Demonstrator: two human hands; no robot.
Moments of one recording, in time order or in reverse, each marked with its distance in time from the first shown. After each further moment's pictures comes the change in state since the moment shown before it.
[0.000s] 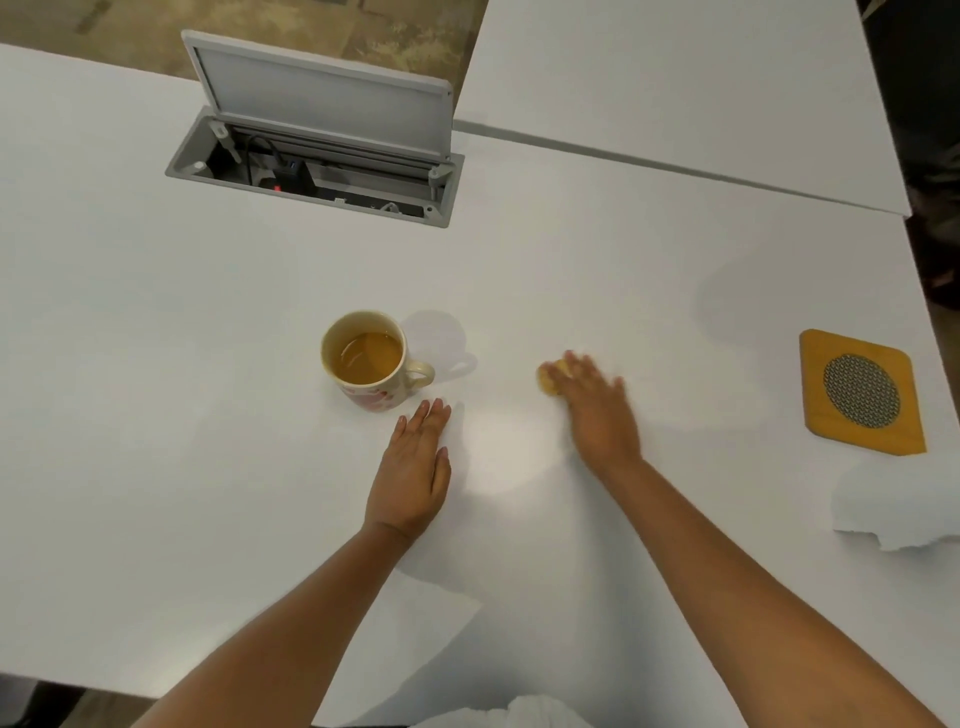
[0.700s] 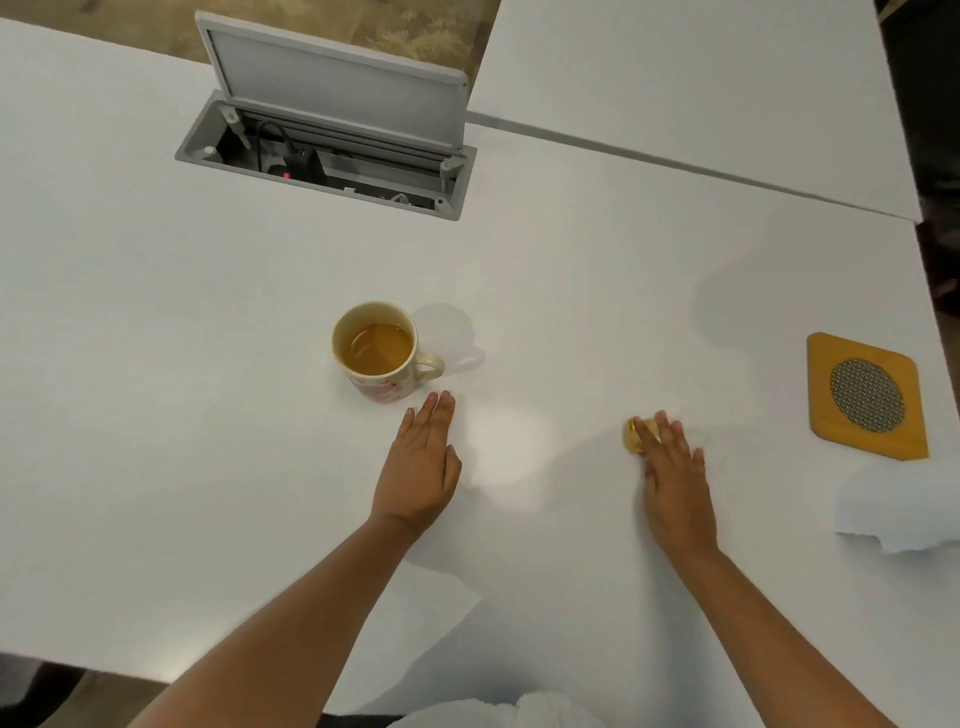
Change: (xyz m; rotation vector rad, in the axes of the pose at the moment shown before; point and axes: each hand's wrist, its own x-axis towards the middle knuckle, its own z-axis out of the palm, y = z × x) left_hand 0.002 -0.004 0.003 0.072 -0.011 0.059; right_hand -0.085 0.052 0.004 0.173 0.124 0.184
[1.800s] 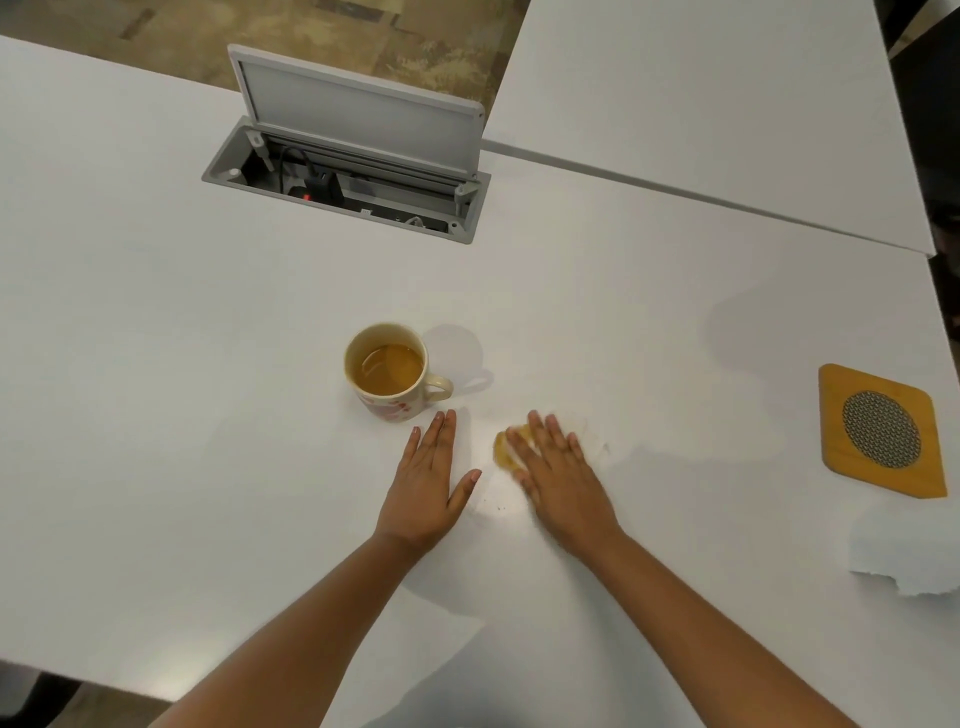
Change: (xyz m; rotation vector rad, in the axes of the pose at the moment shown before) left_hand 0.000 -0.001 -0.001 -0.007 -0.092 -0.057; right_hand 0.021 -0.083 0.050 -0.184 -0.242 -0.450
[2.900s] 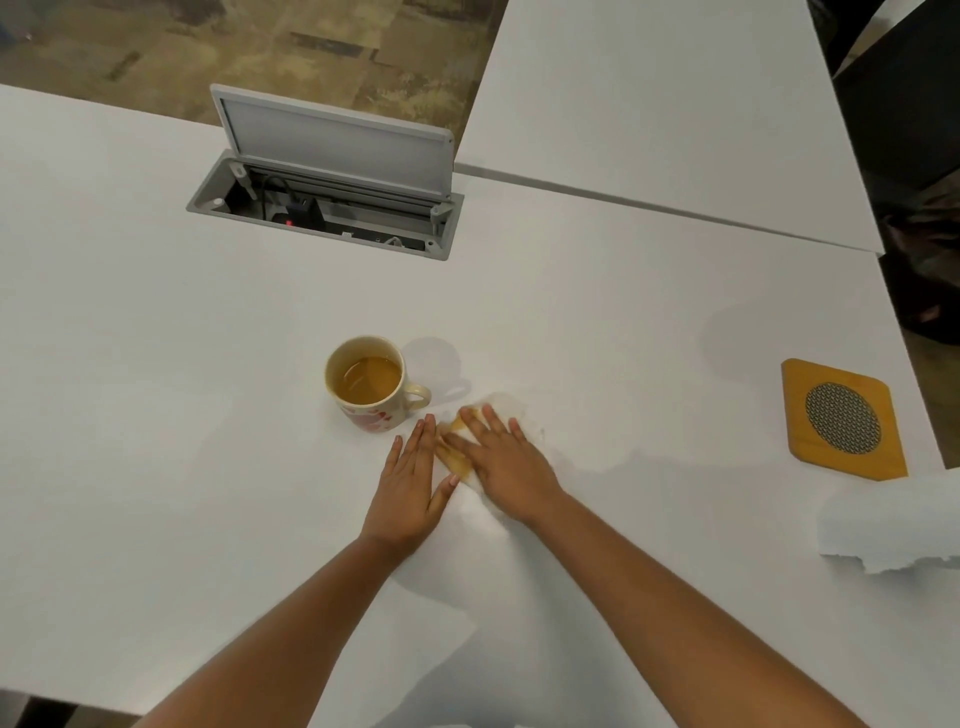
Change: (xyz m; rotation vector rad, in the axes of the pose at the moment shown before) left_hand 0.002 0.001 -0.002 0.013 0.008 0.080; right_hand 0.038 -0.031 -0.016 -0.032 -0.153 -0.110
